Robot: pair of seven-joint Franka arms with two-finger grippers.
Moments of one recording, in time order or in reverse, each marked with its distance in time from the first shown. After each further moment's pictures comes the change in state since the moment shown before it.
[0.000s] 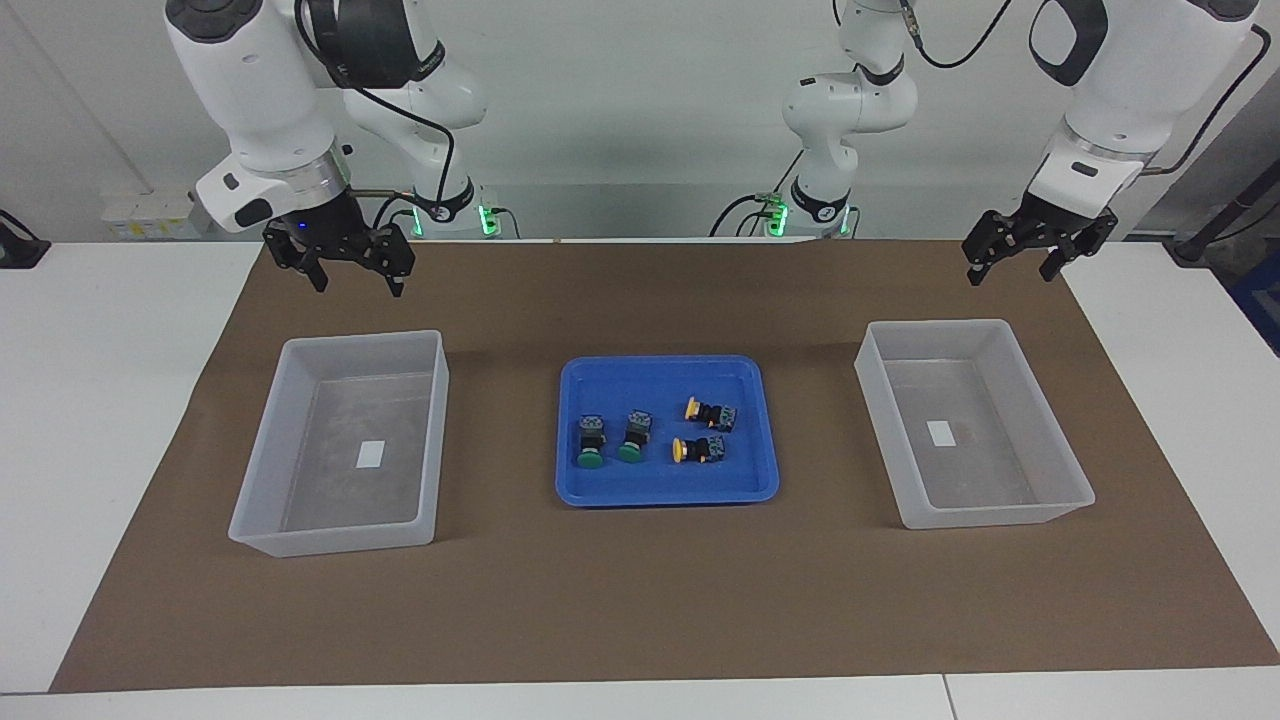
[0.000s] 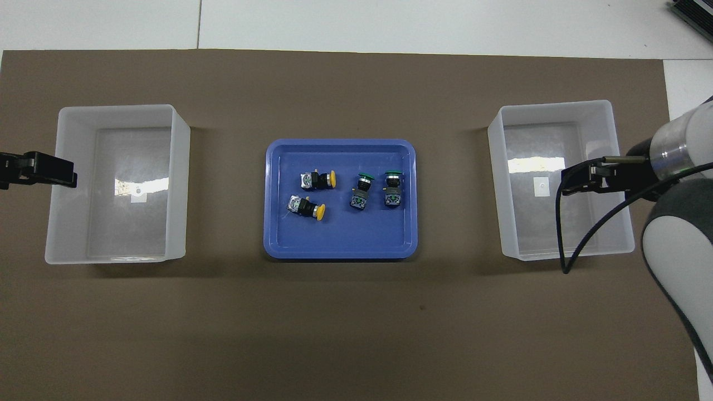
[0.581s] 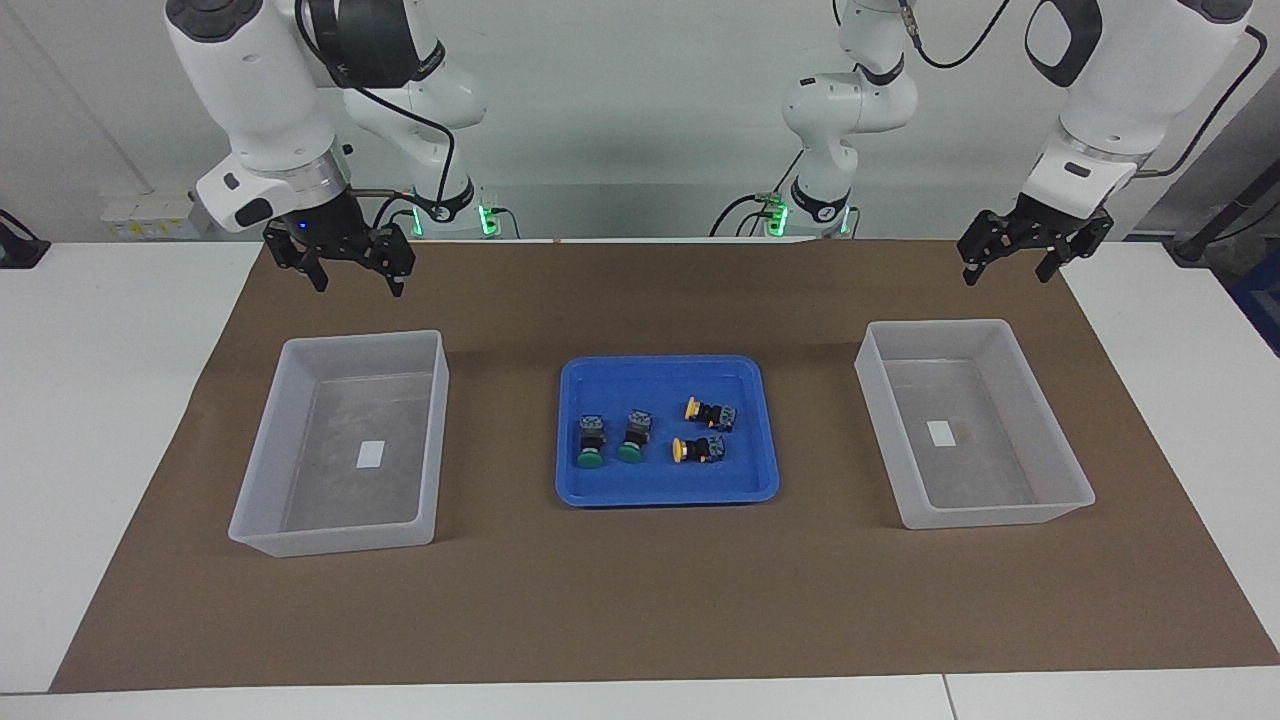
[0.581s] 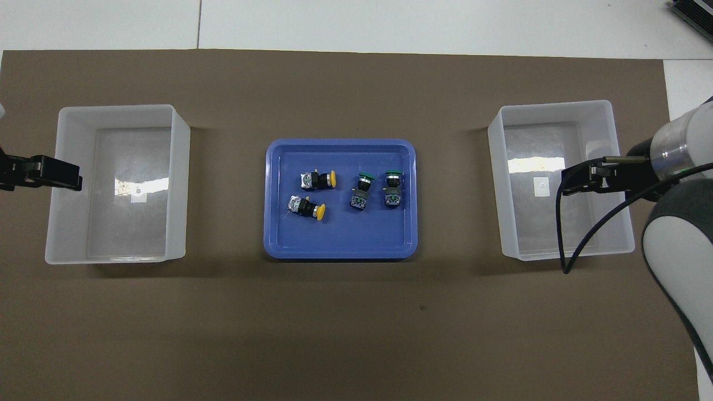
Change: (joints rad) left arm -0.005 -0.005 -0.004 -0.022 -0.002 0.003 0.018; right arm -0.002 0.000 0.001 0.000 0.000 0.000 0.000
